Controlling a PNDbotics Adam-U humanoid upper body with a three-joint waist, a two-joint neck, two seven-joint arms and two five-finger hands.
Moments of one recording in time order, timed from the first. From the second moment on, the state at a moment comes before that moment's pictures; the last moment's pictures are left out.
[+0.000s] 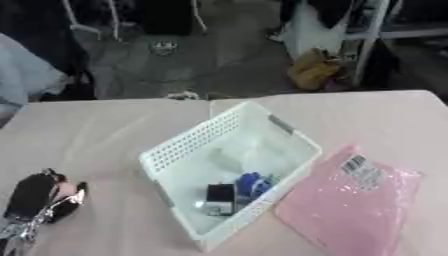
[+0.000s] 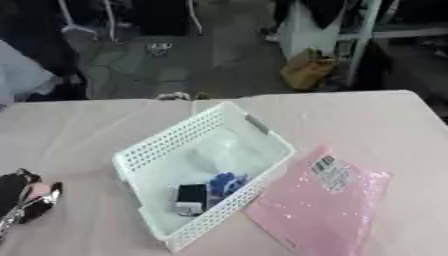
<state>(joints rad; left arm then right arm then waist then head) -0.25 0.58 -0.14 -0.83 -0.93 0.00 0.58 -0.28 -0.59 -0.22 -1.98 0.07 -0.47 -0.71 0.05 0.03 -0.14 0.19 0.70</state>
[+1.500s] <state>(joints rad) -0.31 0.73 -0.21 -1.12 -0.81 0.10 0.32 -0.28 -0.59 -0.22 -1.98 0.06 -0.46 -0.72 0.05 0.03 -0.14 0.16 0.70</state>
